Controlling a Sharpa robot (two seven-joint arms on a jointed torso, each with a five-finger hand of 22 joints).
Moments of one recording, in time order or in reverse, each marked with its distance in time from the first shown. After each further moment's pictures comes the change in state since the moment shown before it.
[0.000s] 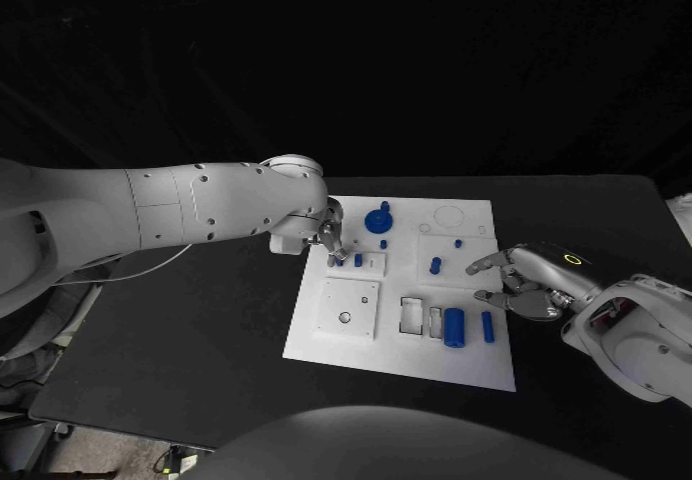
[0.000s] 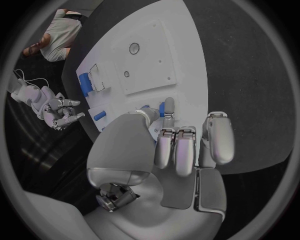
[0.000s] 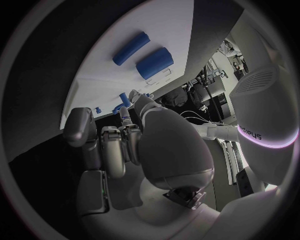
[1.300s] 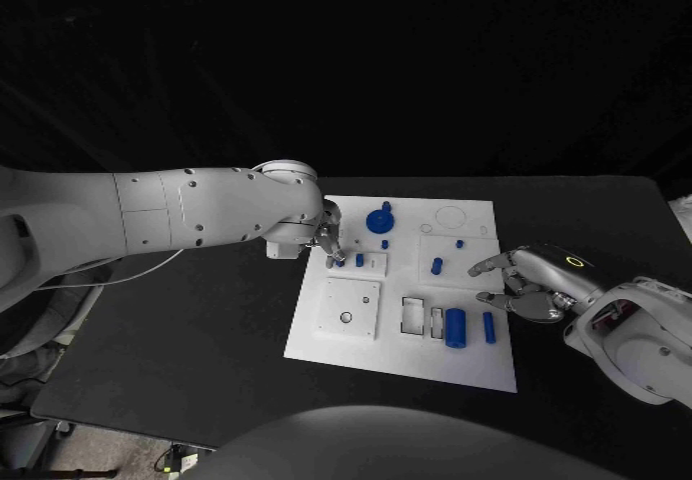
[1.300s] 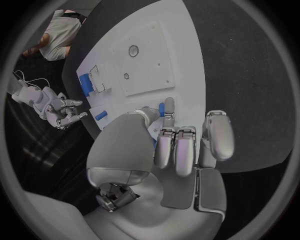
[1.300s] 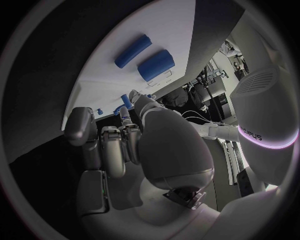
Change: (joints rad) left arm -0.004 -0.049 -0.003 0.065 -0.017 -0.055 -0.001; left_hand -0.007 -0.007 0.018 -0.018 -0.013 0.004 -0.003 -0.001 0.013 0.000 0.001 -0.008 0.000 0.000 0.000 0.000 0.000 0.000 -0.019 0.002 -0.025 0.000; right arm -0.005 0.002 0.000 -0.009 0.000 0.000 0.000; right_hand 0.000 0.000 0.003 -0.003 0.000 0.000 0.000 0.000 0.000 -0.008 -0.001 -0.005 0.001 0.000 0.000 -0.004 0.000 0.015 -0.004 0.004 -0.005 0.000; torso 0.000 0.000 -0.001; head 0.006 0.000
